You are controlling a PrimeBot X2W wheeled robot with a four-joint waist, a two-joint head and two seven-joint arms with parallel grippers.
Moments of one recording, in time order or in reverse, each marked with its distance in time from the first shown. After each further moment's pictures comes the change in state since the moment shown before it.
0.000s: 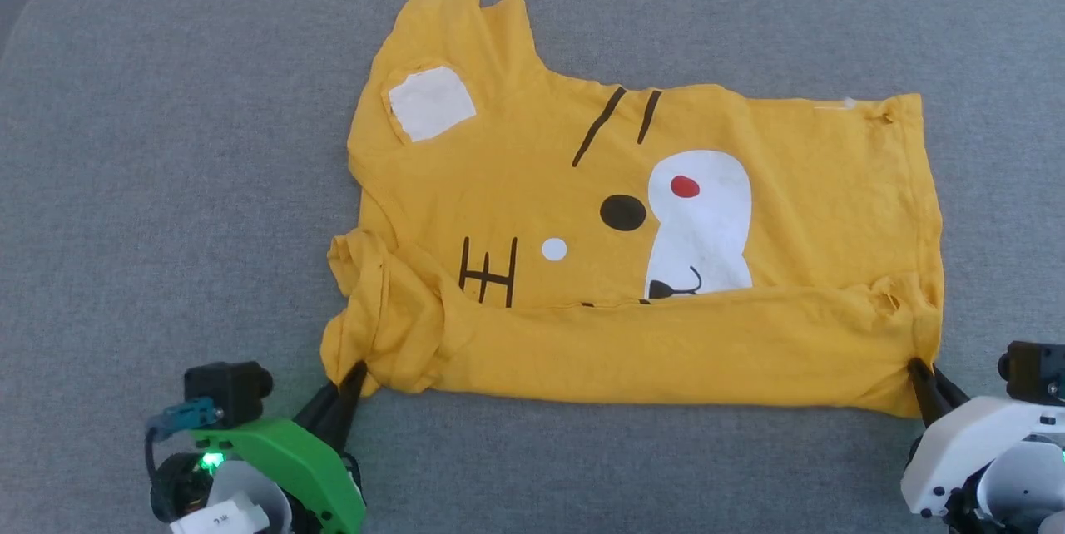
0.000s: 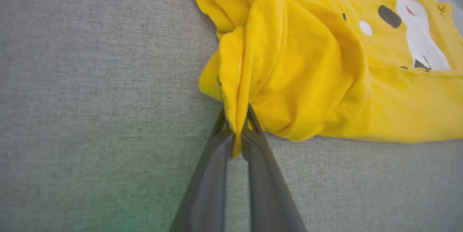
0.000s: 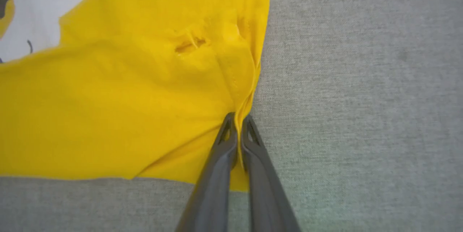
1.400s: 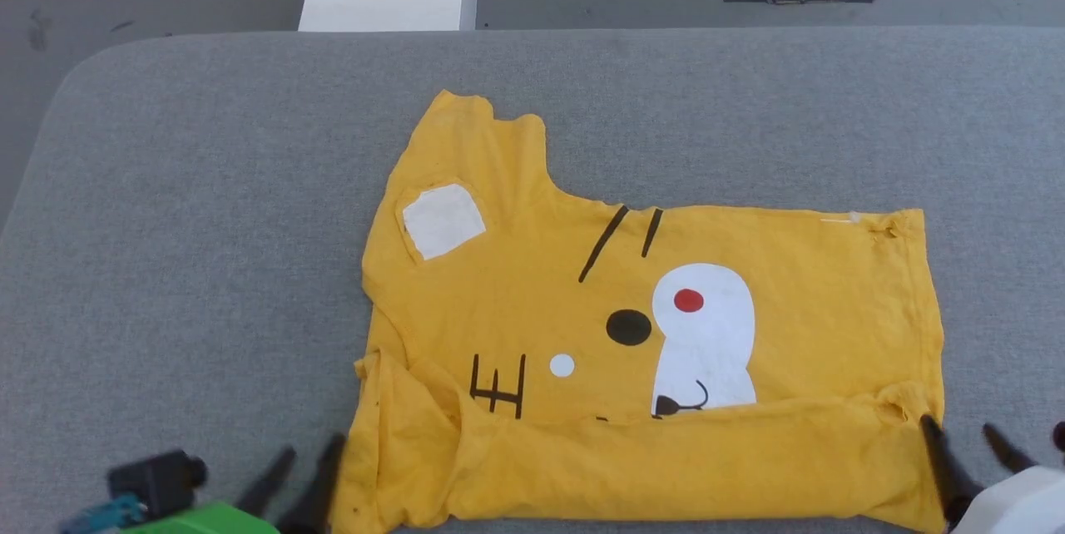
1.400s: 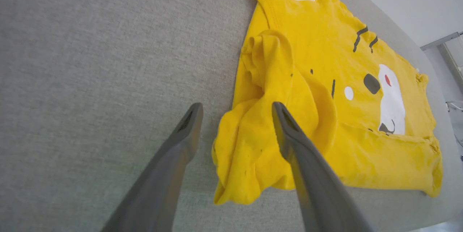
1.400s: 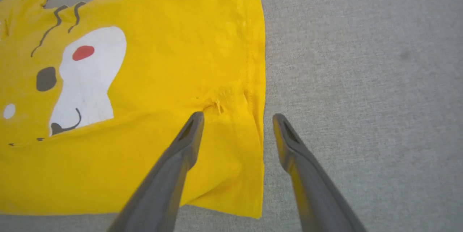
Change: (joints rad) left arm 0.260 0.002 0.099 -0.179 -0.181 0.063 0.029; right arm 0.196 0.005 -0.038 -0.174 0.103 0.000 0.044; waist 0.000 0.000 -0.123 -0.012
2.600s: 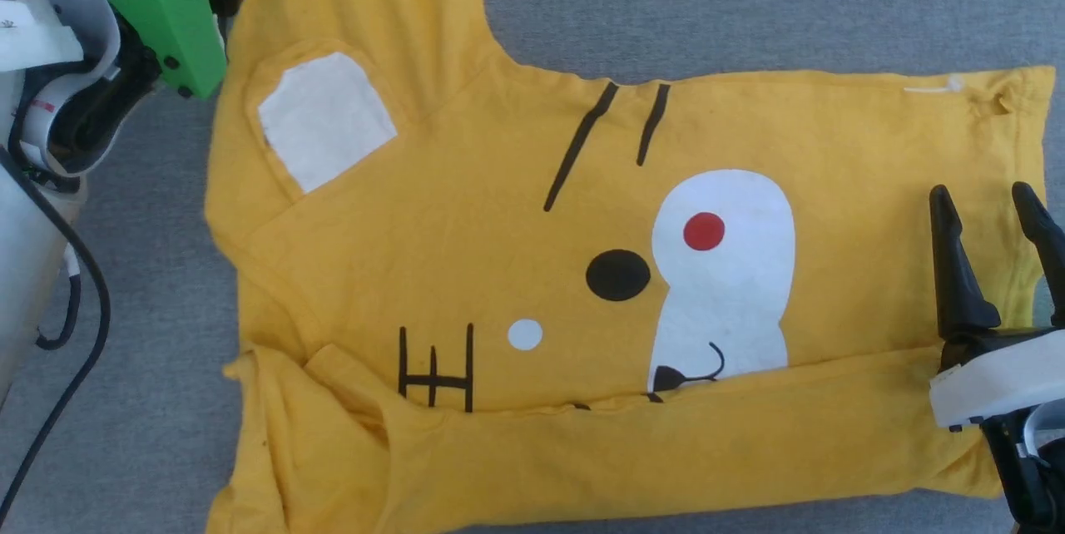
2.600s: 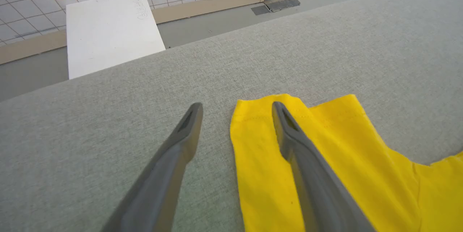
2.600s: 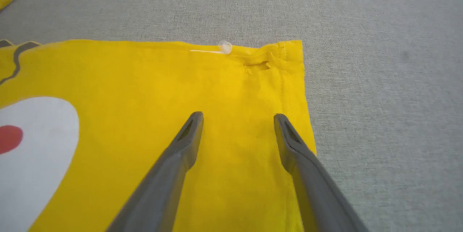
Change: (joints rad) left arm -1.267 0.296 -0.350 0.384 0.040 -0.214 0.157; right arm -0.274 0.000 0.097 -0.186 -0.142 0.000 -0.198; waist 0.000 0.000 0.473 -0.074
